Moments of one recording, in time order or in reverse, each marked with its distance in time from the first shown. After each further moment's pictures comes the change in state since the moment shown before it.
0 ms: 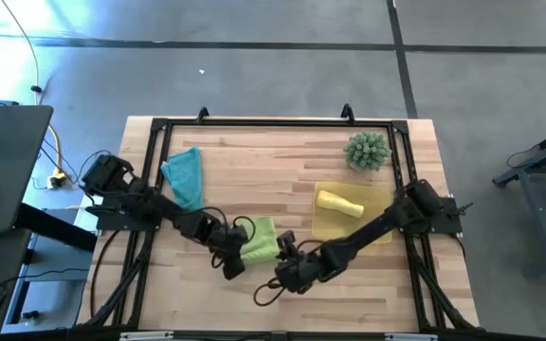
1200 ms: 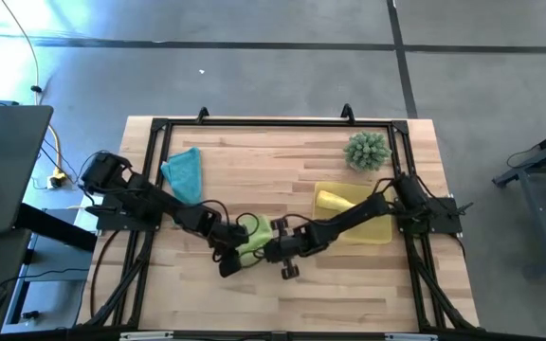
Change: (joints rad) left arm 0.061 -0.045 -0.005 0.009 0.152 0.155; right arm -0.177 0.091 0.006 0.032 -0.304 0.191
